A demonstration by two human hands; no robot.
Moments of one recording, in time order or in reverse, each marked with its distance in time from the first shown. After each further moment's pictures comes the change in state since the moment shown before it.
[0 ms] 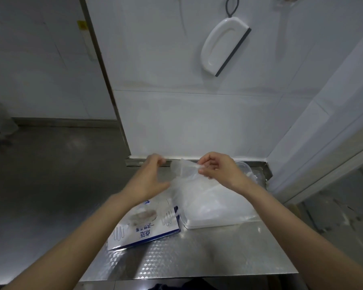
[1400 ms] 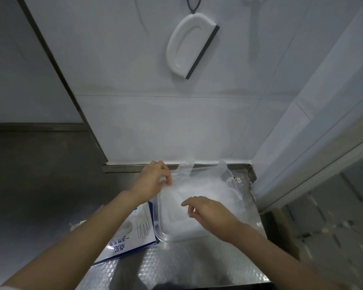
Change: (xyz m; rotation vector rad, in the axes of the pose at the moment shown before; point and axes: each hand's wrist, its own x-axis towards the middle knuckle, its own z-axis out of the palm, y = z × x) left_hand 0.063 0.024 0.055 0.218 -0.125 0.176; right_hand -0.042 0.075 -0.007 -0.667 -0.252 -0.231
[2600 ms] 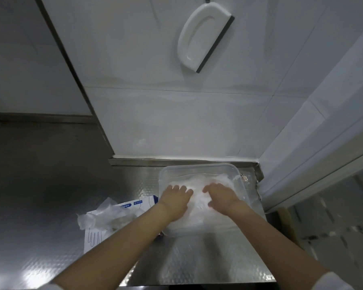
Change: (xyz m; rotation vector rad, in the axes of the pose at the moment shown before) left_hand -0.010 0.038 0.062 0.435 -0.381 -0.049; right_hand 0.042 0.052 0.009 -0.296 -0.236 0.348
